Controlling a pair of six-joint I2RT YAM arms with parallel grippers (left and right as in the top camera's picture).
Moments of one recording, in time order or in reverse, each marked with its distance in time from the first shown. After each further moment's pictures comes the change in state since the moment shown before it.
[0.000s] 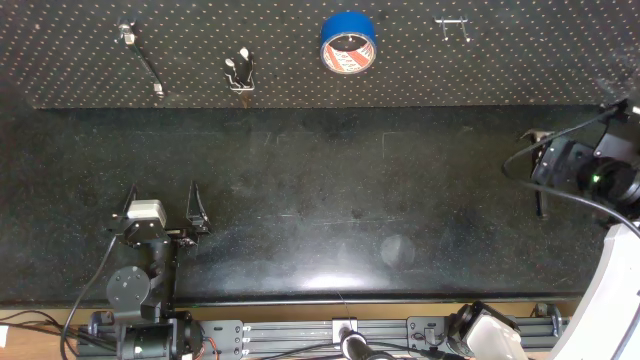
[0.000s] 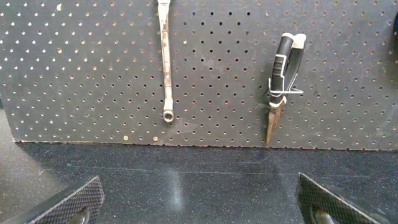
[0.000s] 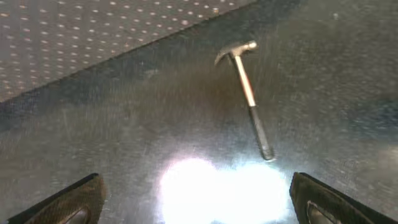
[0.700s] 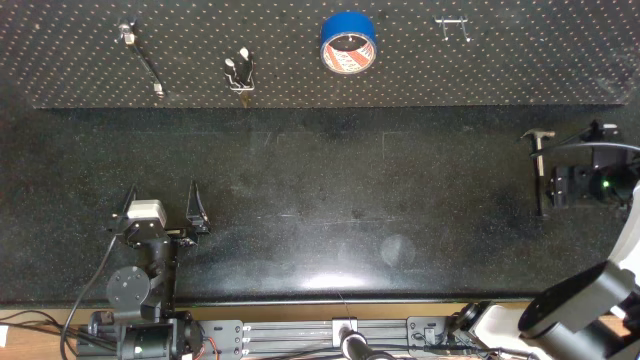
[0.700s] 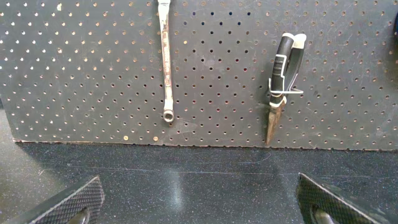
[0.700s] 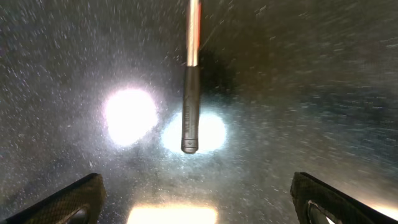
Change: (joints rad) left arm 0.000 0.000 0.000 0.000 0.000 0.000; right arm -0.157 0.372 -0.067 0.084 0.108 -0.568
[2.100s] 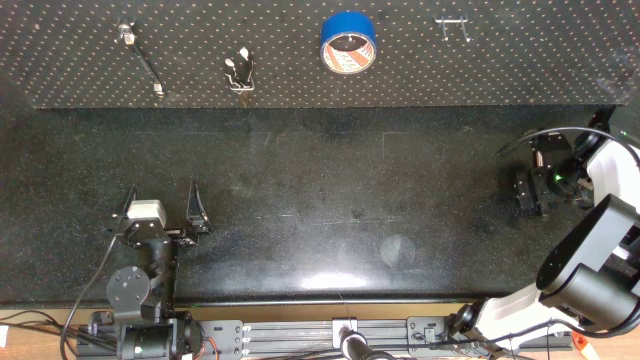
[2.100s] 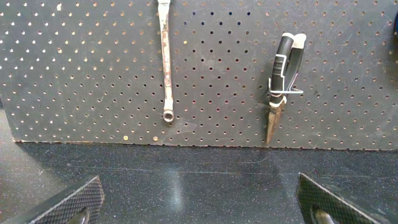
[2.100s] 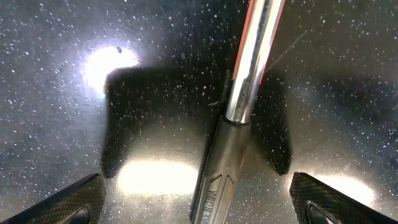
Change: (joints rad) left arm 0.000 0.000 0.000 0.000 0.000 0.000; right arm 0.154 0.216 -0.118 0.216 0.151 0.039
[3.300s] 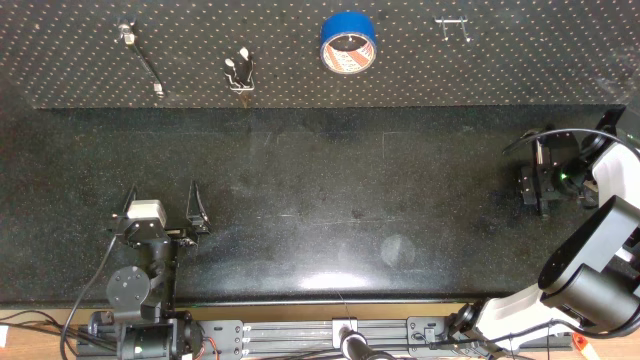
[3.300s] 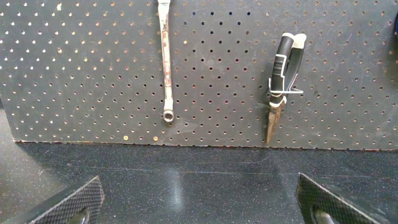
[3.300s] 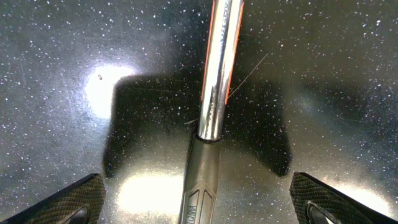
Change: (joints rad) left arm 0.000 0.000 0.000 0.000 0.000 0.000; right arm -0.030 0.000 0.000 0.052 -0.054 0.009
